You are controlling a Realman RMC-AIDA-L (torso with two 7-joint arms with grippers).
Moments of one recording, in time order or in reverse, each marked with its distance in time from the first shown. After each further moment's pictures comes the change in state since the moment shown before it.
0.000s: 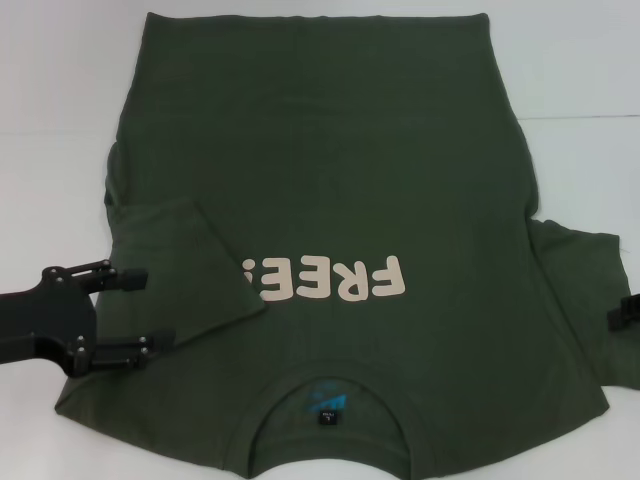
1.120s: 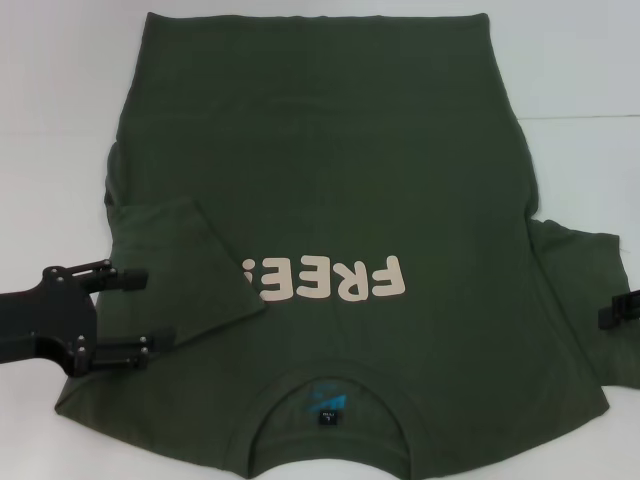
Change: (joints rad) left arm -0.002 0.000 0.000 0.000 0.002 0.000 0.000; right arm 0.005 0.009 0.008 0.012 0.005 0.015 -0.001
